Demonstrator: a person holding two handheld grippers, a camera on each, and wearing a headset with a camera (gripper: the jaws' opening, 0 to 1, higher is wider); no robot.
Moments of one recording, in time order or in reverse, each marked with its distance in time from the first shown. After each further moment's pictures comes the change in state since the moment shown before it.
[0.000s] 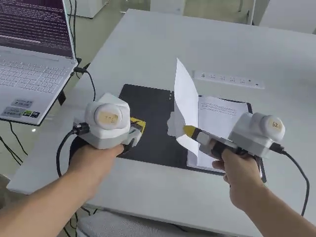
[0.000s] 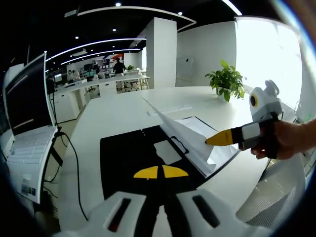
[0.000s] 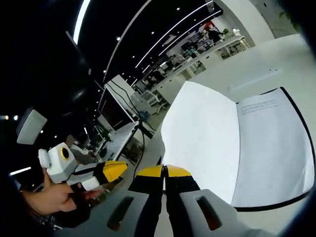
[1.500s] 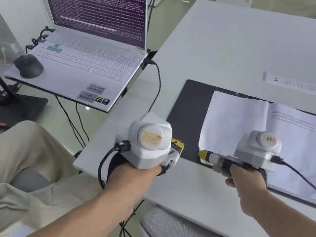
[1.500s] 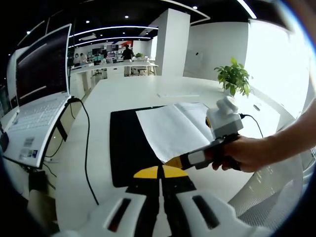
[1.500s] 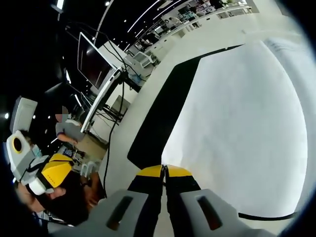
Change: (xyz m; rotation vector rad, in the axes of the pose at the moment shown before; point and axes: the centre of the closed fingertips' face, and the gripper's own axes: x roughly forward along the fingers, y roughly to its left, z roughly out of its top) left arm -0.023 0.027 -0.062 -0.103 0.089 0.022; right arm 0.113 -0.029 -0.118 0.017 0.338 -0.047
